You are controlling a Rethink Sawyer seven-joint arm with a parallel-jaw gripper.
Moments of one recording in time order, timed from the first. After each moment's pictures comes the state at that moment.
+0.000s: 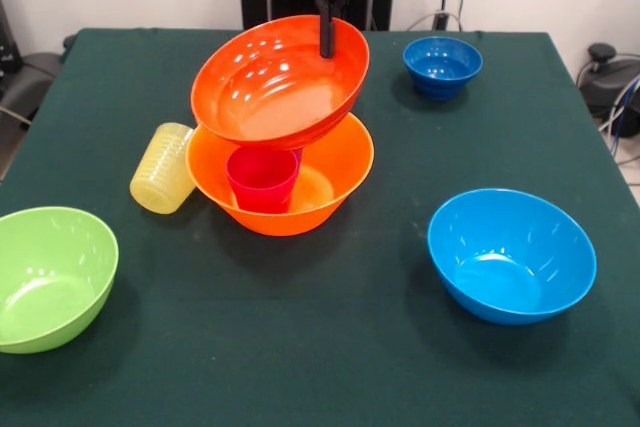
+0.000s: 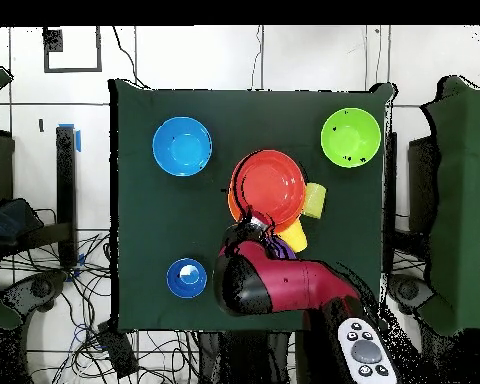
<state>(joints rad) -0.45 -0.86 0.18 2.08 -0.39 -0.07 0.84</state>
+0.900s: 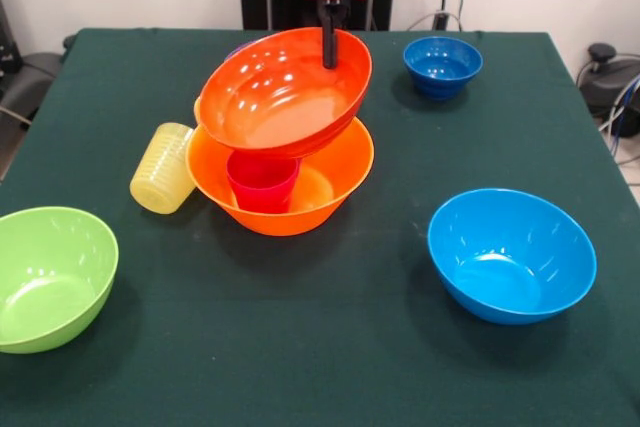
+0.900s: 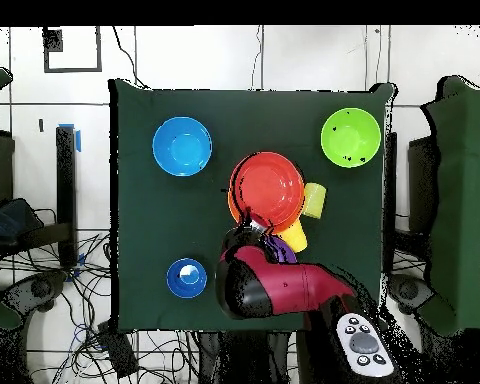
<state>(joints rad) -0.45 -0.80 0.17 2.08 -0.43 -0.17 0.84</state>
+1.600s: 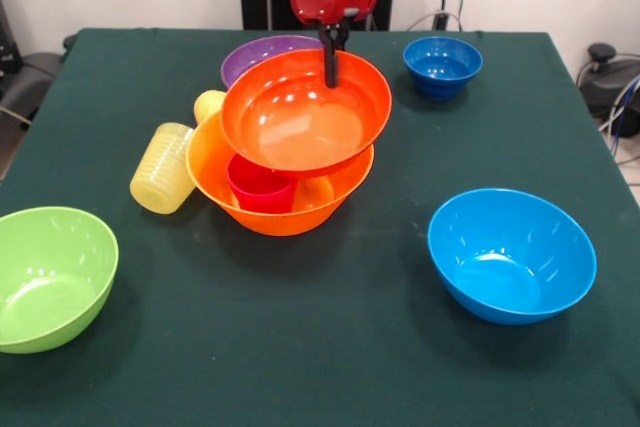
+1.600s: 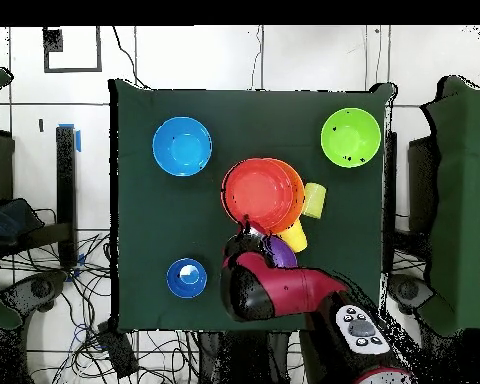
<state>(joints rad) -0.47 -0.70 0.15 2.08 -0.47 -0.24 0.84</state>
